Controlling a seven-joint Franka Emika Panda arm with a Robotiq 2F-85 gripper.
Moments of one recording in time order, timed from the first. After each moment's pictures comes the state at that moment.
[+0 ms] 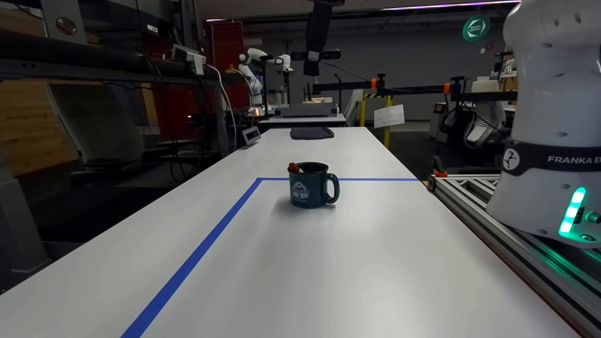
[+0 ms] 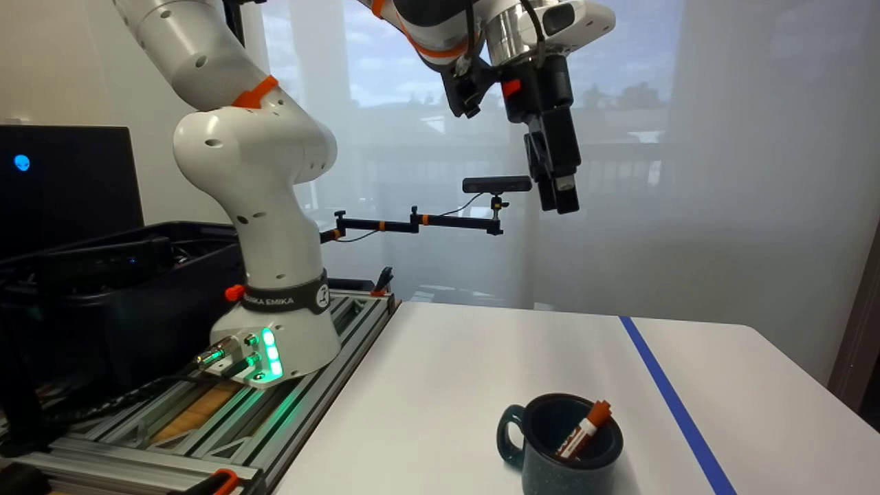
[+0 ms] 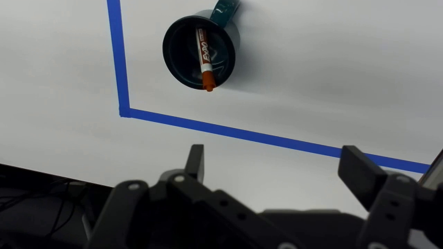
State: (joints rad) arm -0.05 -0.63 -0.02 -2.75 -0.21 2.38 -0.07
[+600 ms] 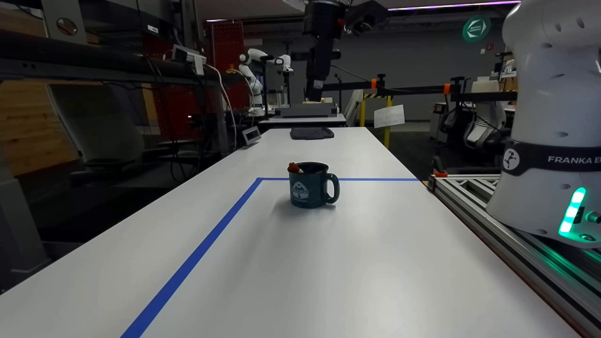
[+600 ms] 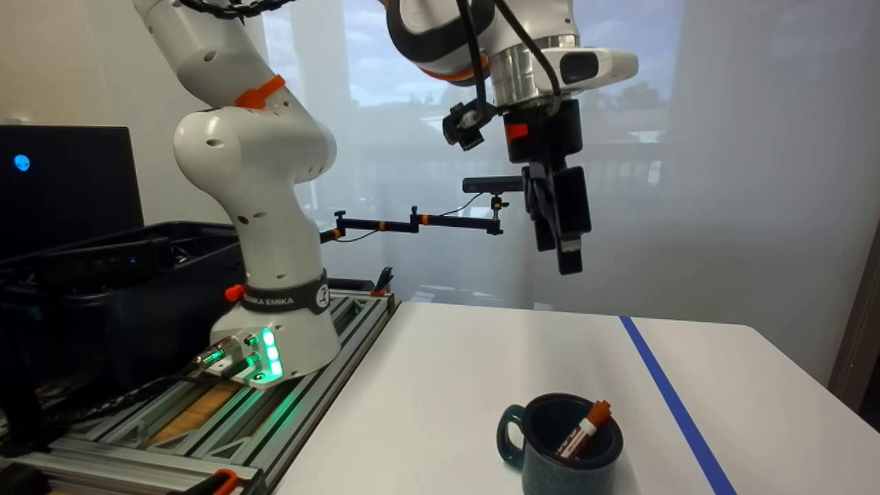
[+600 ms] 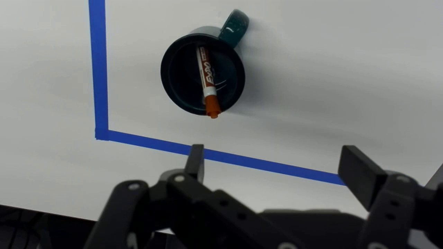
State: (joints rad) arm -0.04 -0.50 -0.19 -2.75 -0.14 2.46 -0.32
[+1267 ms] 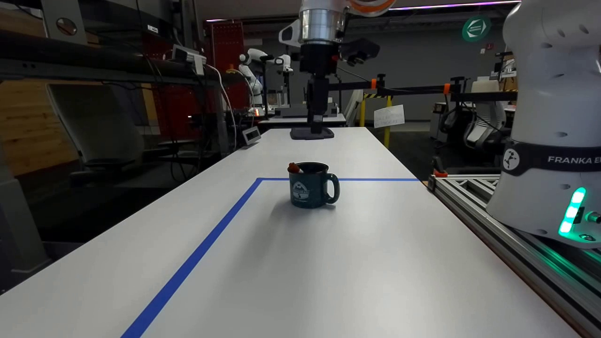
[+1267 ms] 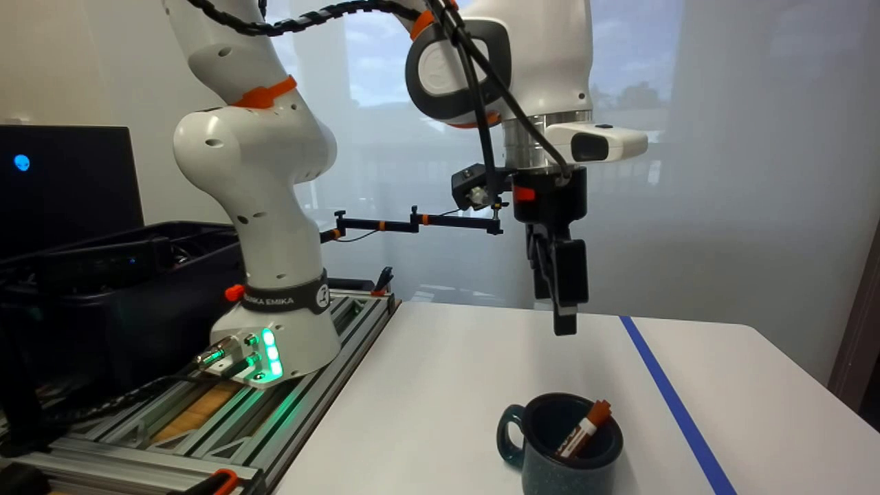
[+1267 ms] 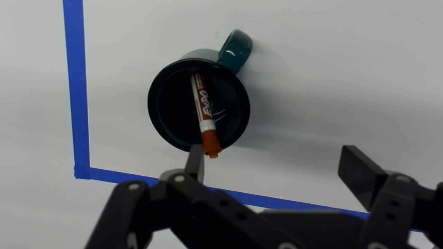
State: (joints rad) arm -0.05 -0.31 -0.20 -2.75 -0.11 2.57 -0.35
